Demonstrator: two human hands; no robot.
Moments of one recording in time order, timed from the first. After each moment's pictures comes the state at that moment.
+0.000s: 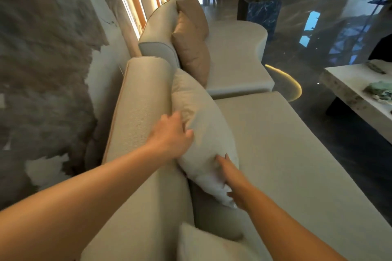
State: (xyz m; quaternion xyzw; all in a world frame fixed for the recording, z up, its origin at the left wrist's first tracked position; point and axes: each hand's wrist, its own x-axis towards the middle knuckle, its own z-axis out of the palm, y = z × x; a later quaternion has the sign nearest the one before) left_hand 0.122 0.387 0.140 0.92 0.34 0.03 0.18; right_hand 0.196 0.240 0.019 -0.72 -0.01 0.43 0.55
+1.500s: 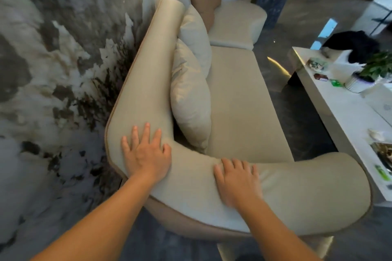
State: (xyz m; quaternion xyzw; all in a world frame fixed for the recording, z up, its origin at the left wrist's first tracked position) left_hand -0.364 -0.156 0.093 0.85 0.52 0.03 0.07; right_hand -0.232 -0.336 0.103 -0.92 -0.36 0.17 0.00
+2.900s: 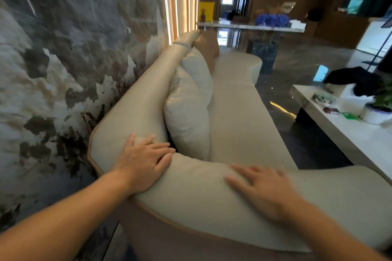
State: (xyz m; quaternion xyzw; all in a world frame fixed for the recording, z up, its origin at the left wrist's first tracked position) left_hand -0.321 -0.059 0.077 0.95 0.30 0.08 0.05; right_hand -0.136 -0.296 0.090 -0.88 -0.45 0.14 0.07
